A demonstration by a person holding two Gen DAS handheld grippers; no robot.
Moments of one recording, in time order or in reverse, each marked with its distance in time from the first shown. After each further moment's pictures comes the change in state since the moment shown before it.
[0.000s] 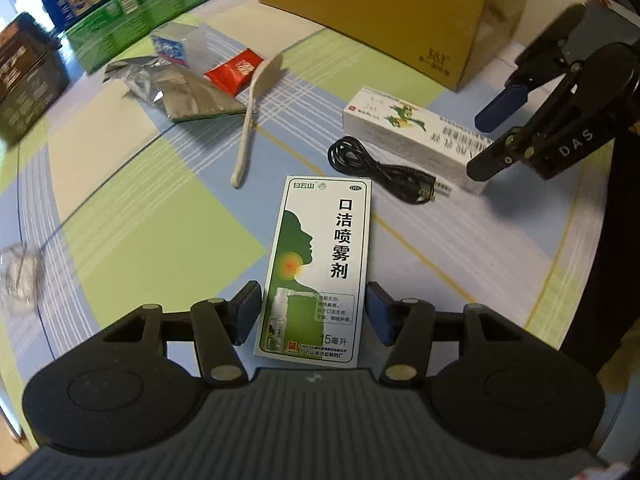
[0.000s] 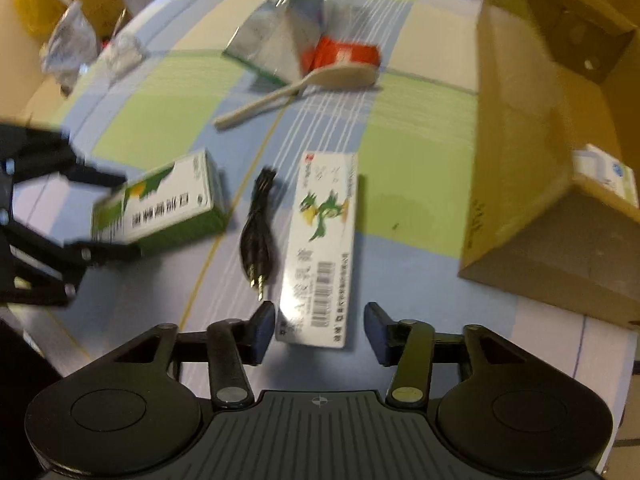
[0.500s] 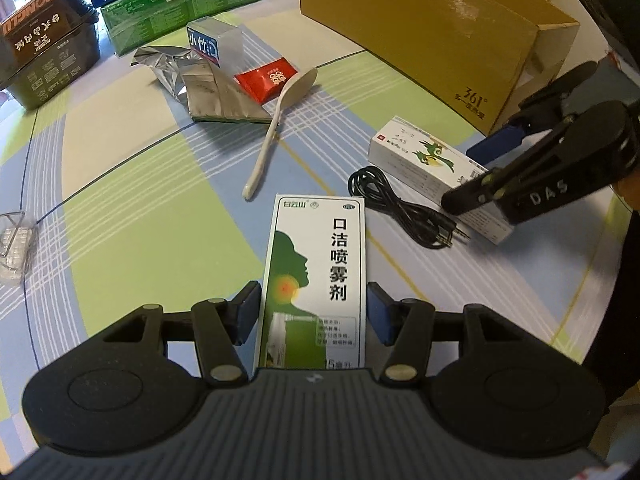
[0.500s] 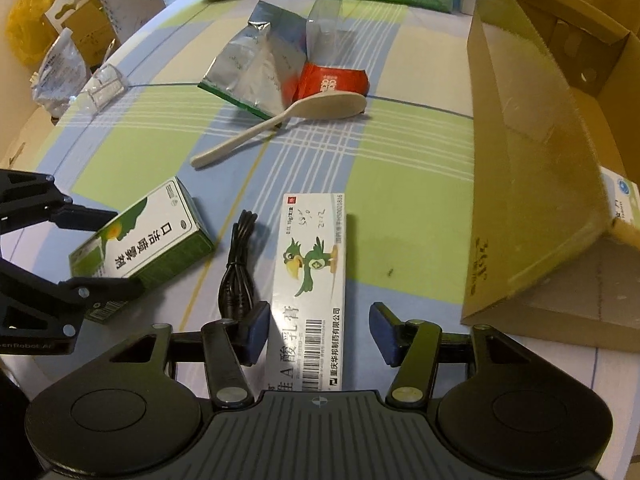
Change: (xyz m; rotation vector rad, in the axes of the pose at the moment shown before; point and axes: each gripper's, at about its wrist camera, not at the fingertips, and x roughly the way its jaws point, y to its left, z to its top) left arm 0.012 0.001 0.006 -0.148 -0.059 0.027; right arm 0.031 -0.003 0.007 0.002 -0.055 -0.008
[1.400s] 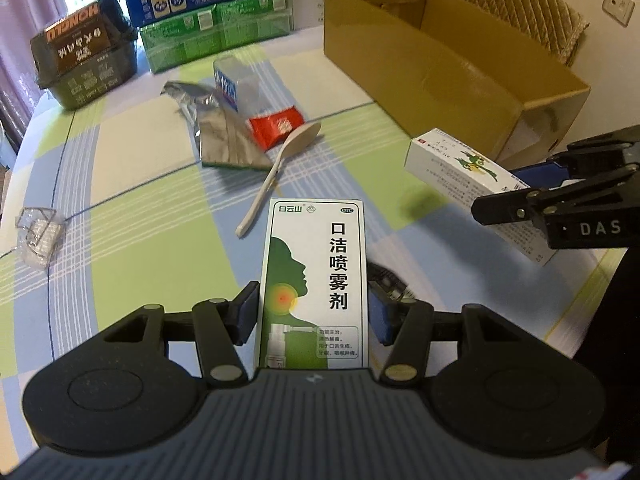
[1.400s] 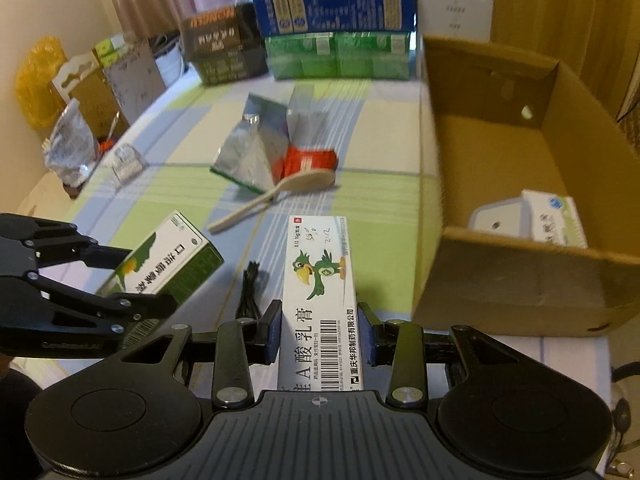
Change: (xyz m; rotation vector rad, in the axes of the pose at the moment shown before) left arm -0.046 -0.037 0.031 -0.145 -0.051 0.077; right arm -0.100 -0.009 -0.021 0.069 -0.227 0.001
